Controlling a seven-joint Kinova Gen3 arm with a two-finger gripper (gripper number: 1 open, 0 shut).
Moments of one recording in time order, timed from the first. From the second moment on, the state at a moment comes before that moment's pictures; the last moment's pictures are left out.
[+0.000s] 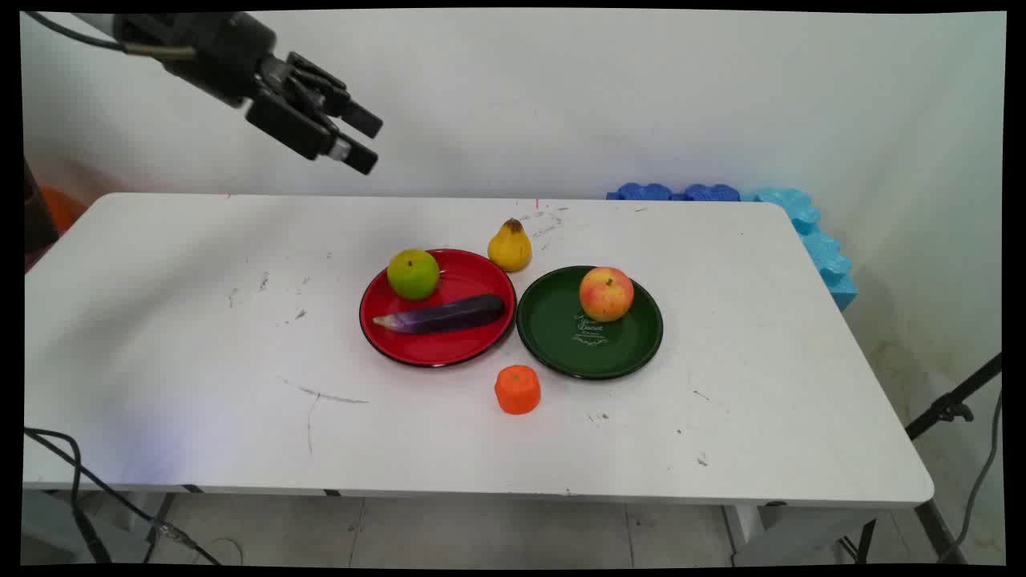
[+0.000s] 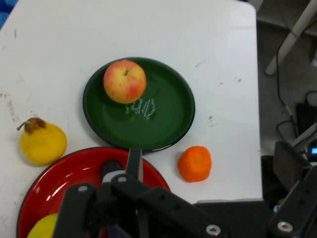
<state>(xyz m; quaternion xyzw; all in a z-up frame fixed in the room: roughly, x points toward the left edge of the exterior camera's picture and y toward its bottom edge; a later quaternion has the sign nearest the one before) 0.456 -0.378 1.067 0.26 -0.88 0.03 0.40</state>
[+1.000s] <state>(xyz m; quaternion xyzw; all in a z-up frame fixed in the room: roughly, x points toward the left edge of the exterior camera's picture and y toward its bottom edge) 0.391 -0.429 0.938 0.28 -0.93 0.04 0.26</state>
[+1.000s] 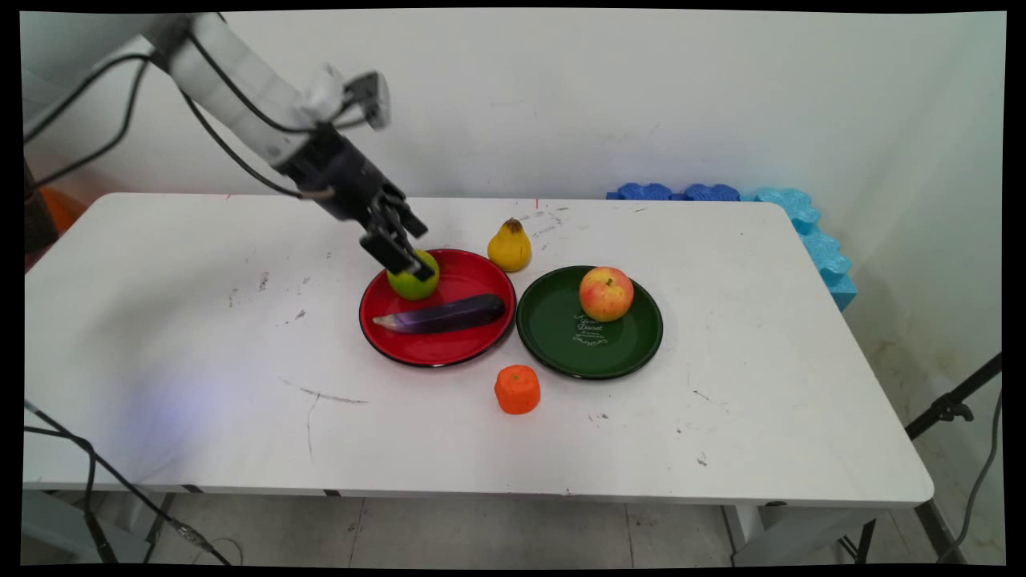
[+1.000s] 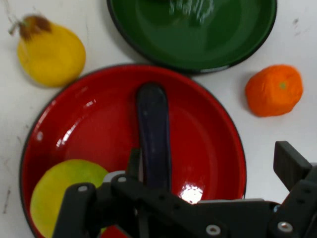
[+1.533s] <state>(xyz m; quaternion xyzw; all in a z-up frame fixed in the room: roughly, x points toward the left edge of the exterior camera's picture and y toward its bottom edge) 0.359 -0.447 0.882 0.28 -0.94 0.03 0.21</state>
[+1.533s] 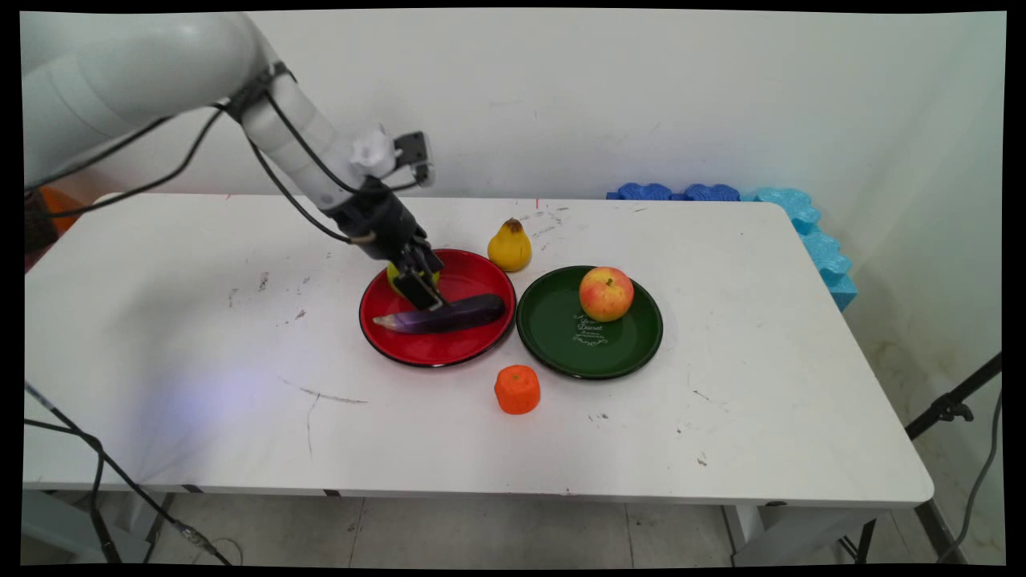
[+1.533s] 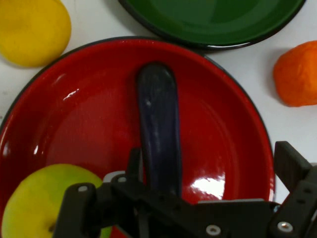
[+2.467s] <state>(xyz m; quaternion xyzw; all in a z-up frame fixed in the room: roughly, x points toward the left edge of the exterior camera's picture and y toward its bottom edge) 0.335 -0.481 0.822 0.27 -0.94 0.03 0.18</state>
